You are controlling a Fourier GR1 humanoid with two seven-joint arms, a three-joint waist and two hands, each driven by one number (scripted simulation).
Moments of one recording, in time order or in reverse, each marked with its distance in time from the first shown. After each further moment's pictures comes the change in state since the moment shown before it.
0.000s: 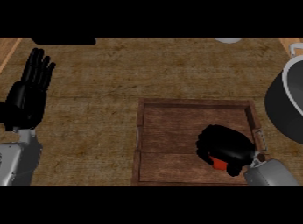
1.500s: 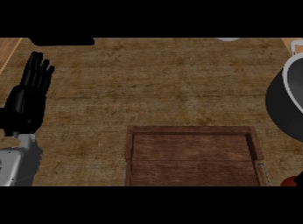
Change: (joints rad) left arm 0.035 -0.019 -0.001 -0.042 -0.018 0.010 0.009; right arm 0.646 0.152 -0.413 -0.904 -0.082 -0.252 0.515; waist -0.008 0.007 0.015
